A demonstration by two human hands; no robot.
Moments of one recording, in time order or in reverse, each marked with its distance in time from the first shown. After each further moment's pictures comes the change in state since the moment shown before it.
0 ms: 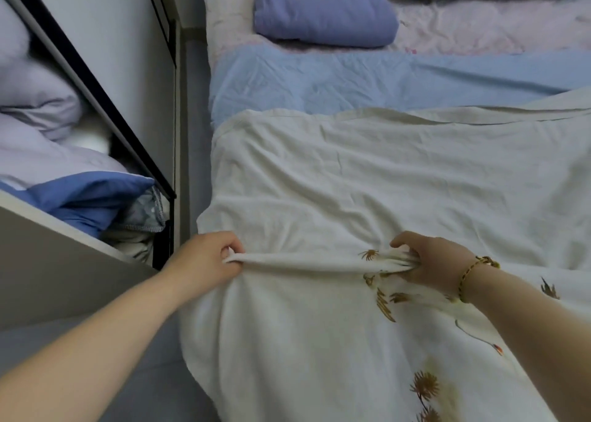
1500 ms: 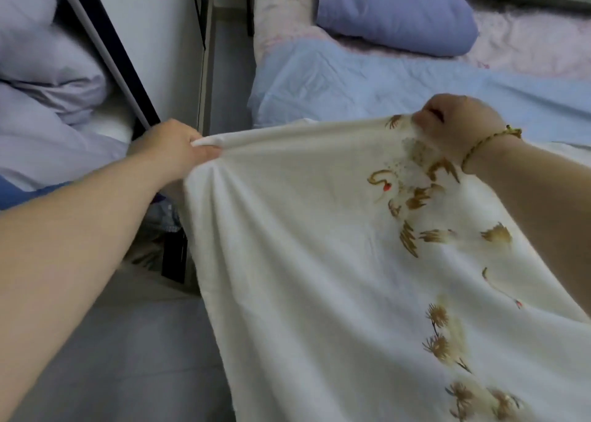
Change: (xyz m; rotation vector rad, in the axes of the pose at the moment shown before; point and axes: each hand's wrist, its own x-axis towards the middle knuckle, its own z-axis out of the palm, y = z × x) left_hand 0.129 -0.063 -0.124 0.074 0.264 -0.220; right_hand 0.122 -0.113 -0.141 0.060 0.637 -0.046
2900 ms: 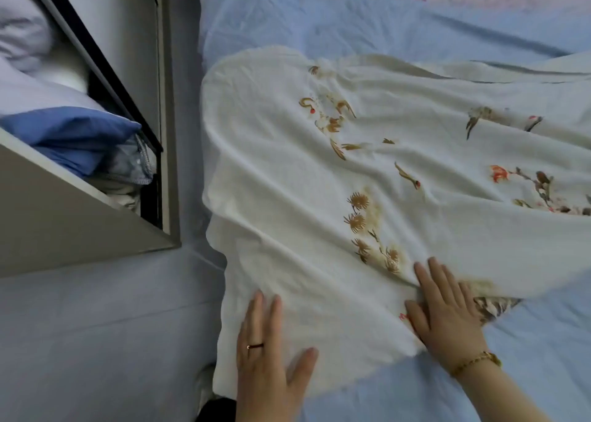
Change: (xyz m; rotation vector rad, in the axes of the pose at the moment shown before) left_hand -0.352 0.013 0.210 -0.390 -0.066 0.287; right_hand -0.323 0.142 0.103 -0.022 -0.372 0.183
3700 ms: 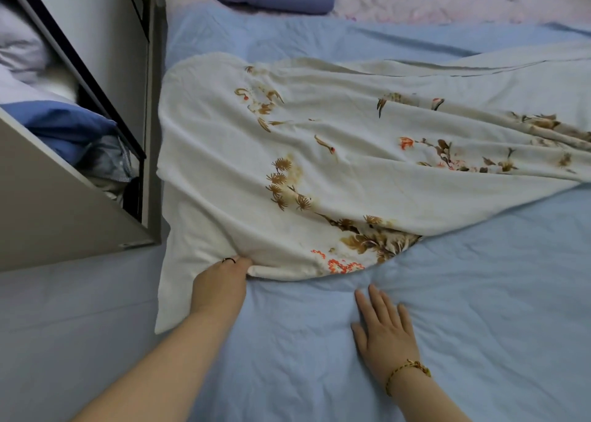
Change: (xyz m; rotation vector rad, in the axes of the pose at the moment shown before) left_hand 0.002 0.058 0.030 0.769 -0.042 0.037; right_hand -0.091 0.076 0.056 -0.155 -0.015 -0.067
